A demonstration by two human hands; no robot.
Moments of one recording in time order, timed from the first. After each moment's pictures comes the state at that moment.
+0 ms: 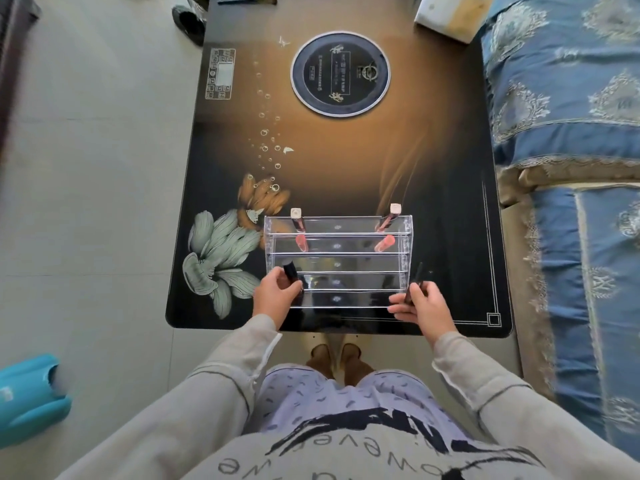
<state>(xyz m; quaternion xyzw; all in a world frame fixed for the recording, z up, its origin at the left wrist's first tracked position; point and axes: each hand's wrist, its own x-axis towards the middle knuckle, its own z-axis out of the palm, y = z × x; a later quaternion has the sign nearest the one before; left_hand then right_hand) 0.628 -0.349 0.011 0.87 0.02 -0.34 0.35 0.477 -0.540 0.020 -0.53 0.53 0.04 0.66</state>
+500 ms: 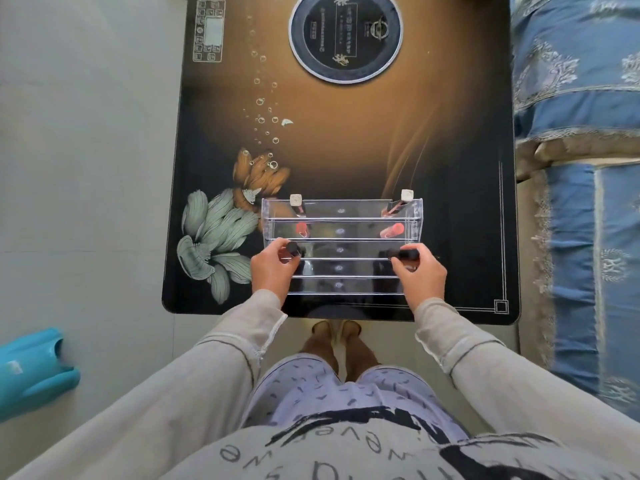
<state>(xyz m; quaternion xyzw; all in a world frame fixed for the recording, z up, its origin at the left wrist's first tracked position) 0.648 -0.364 -0.003 0.91 -0.01 -0.26 0.33 0.517 -0.540 0.003 -0.74 0.51 0.00 0.43</state>
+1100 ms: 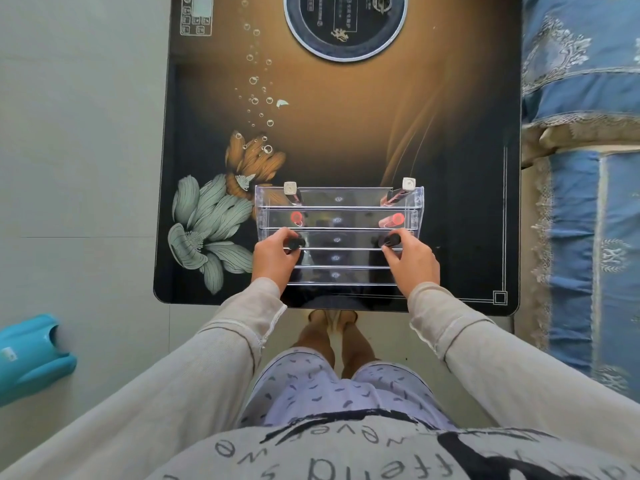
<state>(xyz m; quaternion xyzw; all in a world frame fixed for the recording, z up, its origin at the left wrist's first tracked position) 0.648 -0.370 -0.017 0.91 -0.06 -0.29 0.29 0.527 -0.544 -0.001 -0.84 0.43 0.12 0.32</state>
